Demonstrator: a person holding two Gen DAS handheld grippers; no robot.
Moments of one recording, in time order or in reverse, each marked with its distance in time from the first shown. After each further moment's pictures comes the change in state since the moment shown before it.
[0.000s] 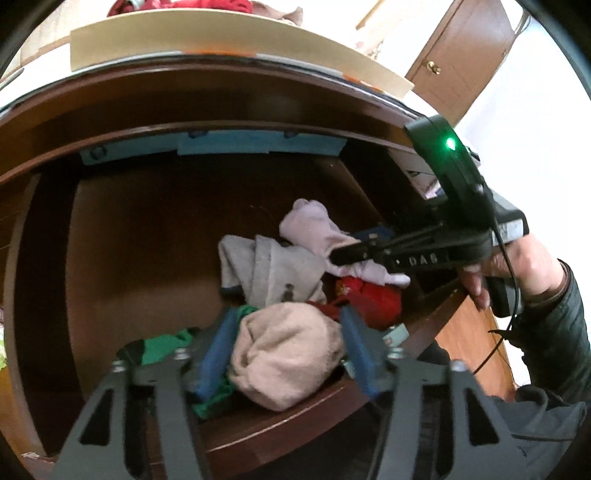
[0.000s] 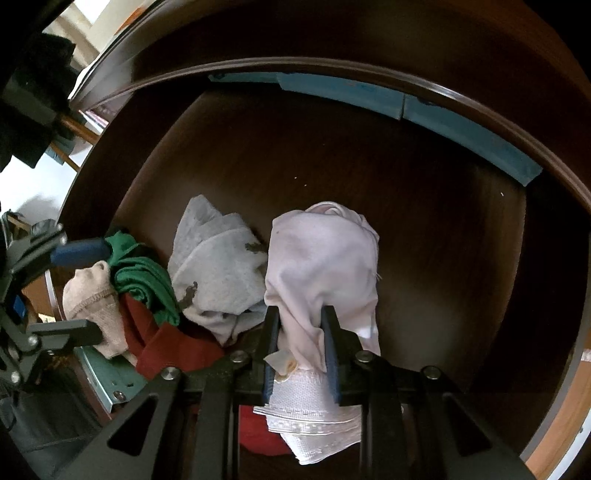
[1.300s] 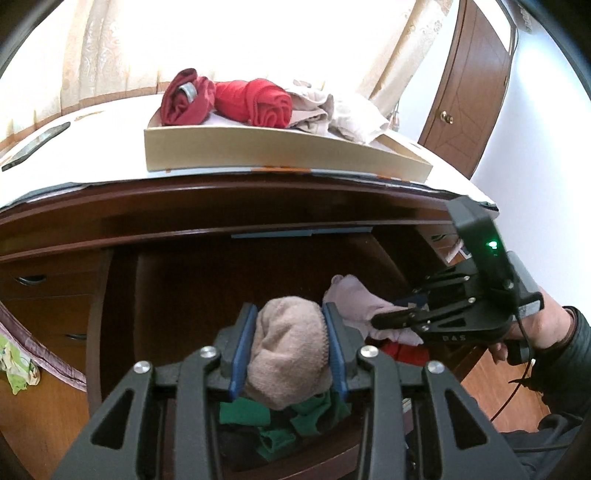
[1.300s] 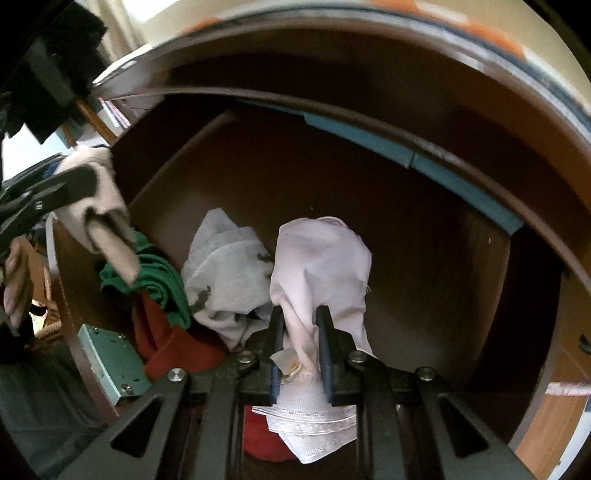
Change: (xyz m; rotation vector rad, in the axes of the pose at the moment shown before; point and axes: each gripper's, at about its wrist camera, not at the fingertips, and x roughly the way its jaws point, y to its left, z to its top) left arm -0.041 0.017 0.020 0.013 -0.279 0.140; right arm -0.025 0.034 -0.015 -0.147 -0.136 -0.080
